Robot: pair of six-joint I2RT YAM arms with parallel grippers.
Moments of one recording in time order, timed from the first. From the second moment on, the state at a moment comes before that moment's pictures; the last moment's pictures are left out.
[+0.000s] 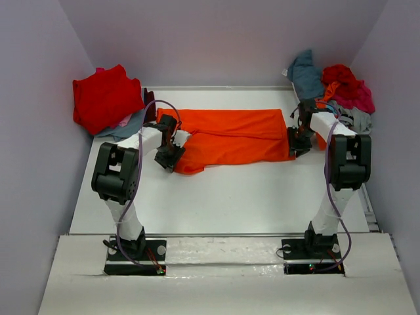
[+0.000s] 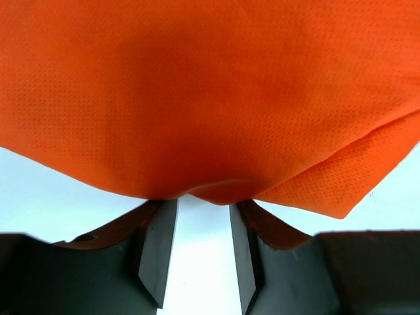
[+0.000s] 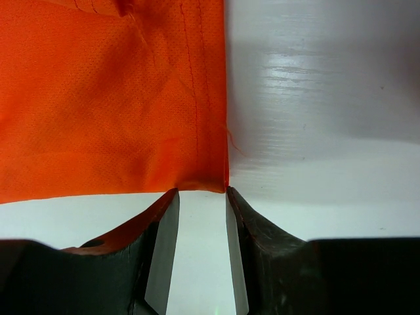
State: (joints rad) left arm -0.29 1.84 1.20 -0.74 0.08 0.27; right arm -0.02 1.96 1.46 -0.87 -0.06 -0.01
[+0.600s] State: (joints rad) left arm -0.29 1.84 1.21 -0.72 0.08 0.27; right arm -0.02 1.96 1.50 -0.89 -0.09 -0.01
